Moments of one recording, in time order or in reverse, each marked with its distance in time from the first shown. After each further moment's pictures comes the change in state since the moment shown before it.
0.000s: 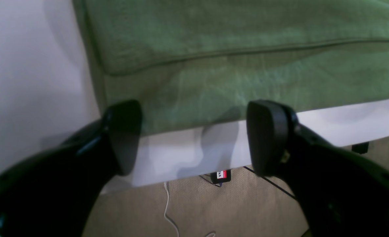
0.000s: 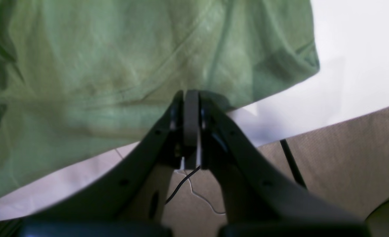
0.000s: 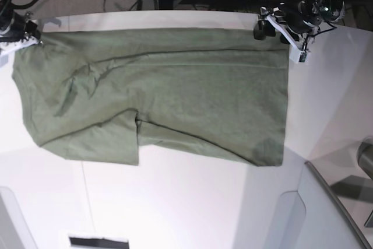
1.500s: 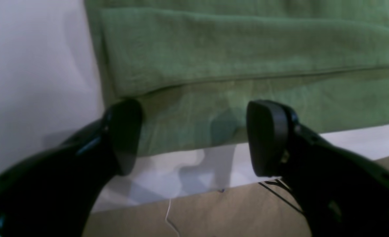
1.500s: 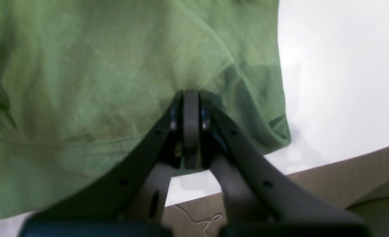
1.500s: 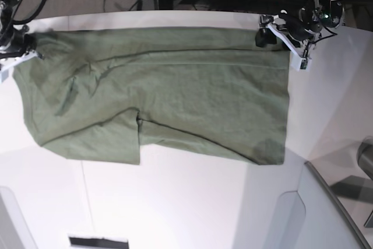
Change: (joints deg) left arm -3.2 0.3 -0.1 -1.9 0.6 0.2 0.7; right arm 6.4 -0.6 -0.1 -3.3 -11.3 0.2 0.1
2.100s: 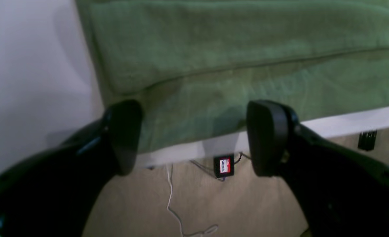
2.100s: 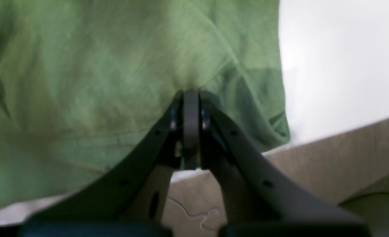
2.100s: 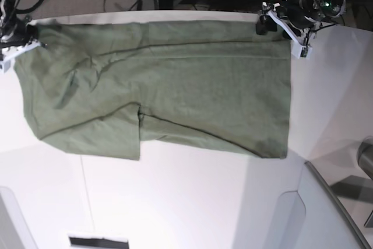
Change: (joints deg) left arm 5.4 -0.6 -0.2 3.3 -0.2 0.1 -0.6; right arm -4.3 -1.7 0.2 4.5 -0.1 0.2 -0.9
